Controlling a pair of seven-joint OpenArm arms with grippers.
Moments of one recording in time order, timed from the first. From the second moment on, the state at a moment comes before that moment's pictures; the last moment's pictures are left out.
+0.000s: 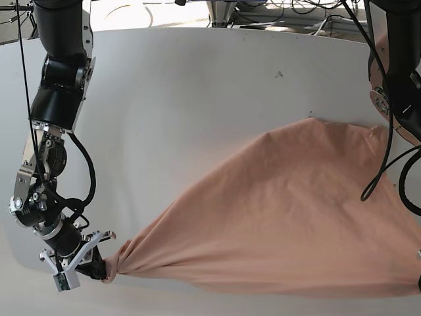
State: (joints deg) left arm -46.7 -26.8 -30.9 89.5 -38.3 -28.3 73.3; right arm 36.3 20.9 8.5 83.3 27.4 30.0 -52.2
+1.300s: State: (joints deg) left arm -74.7 -29.0 -26.3 76.0 -38.0 -28.2 73.1; right arm 70.9 28.0 -8.8 72.2 27.8 30.5 -52.0
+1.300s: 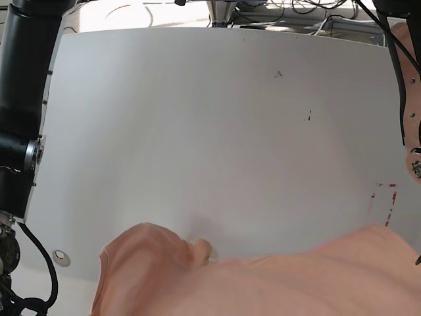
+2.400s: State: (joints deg) left arm -20.8 -33.4 -40.0 94.9 -59.5 -28.0 72.9; right arm 10.9 21.4 11.2 107.2 26.4 29.8 -54.3
